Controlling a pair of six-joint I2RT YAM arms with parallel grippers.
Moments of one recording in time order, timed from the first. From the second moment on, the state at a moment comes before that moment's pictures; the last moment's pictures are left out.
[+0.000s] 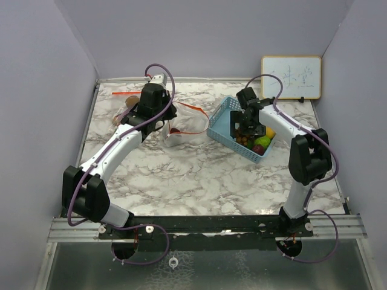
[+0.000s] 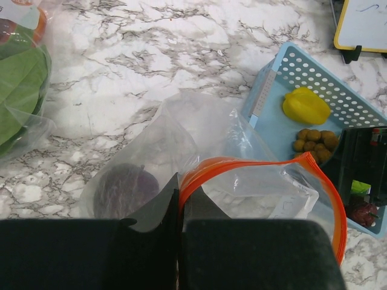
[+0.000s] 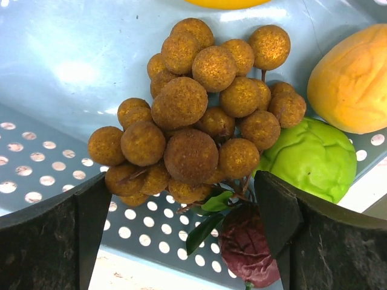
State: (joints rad) left arm -0.41 1.46 1.24 -0.28 -0.04 -0.46; right arm 0.36 1.86 1.47 -0.81 0.17 0.36
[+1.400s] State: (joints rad) left arm -0.41 1.46 1.25 -0.29 -0.03 -0.44; right arm 0.36 1.52 1.61 -0.64 -0.15 0.33
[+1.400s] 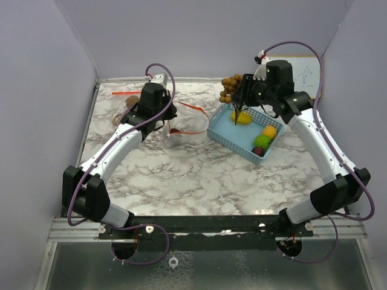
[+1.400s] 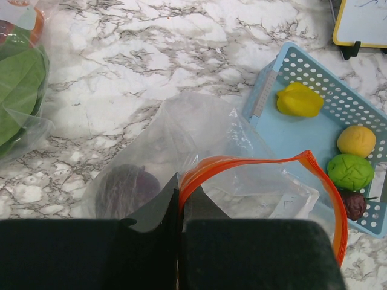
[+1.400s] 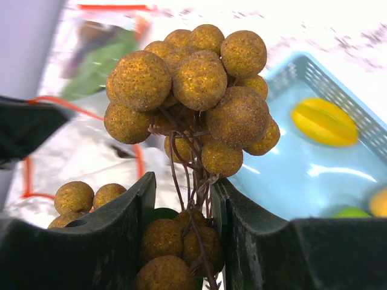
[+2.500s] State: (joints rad) left arm -0.41 1.50 1.29 -0.30 -0.01 -0.44; right arm 0.46 1.40 1.34 -0.08 -0.79 0.69
